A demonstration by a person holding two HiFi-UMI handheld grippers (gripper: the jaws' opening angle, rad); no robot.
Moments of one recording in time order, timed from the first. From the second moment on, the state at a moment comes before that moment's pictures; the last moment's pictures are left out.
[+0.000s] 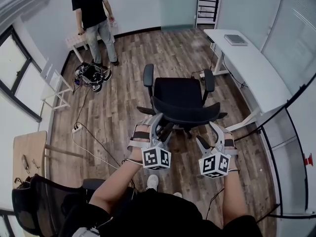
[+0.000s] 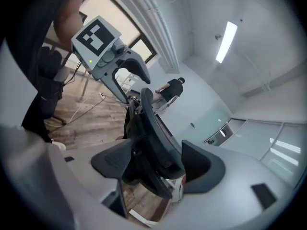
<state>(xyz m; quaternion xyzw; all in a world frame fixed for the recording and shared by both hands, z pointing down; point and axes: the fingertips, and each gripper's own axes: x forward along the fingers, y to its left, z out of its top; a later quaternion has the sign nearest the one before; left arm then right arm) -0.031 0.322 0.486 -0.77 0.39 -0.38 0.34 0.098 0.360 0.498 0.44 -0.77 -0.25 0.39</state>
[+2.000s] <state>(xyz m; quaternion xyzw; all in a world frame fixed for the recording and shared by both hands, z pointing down) -0.025 0.204 0.510 -0.63 0.22 -0.42 0.61 0.055 0.248 0.529 0.43 -0.57 -0.34 0.61</state>
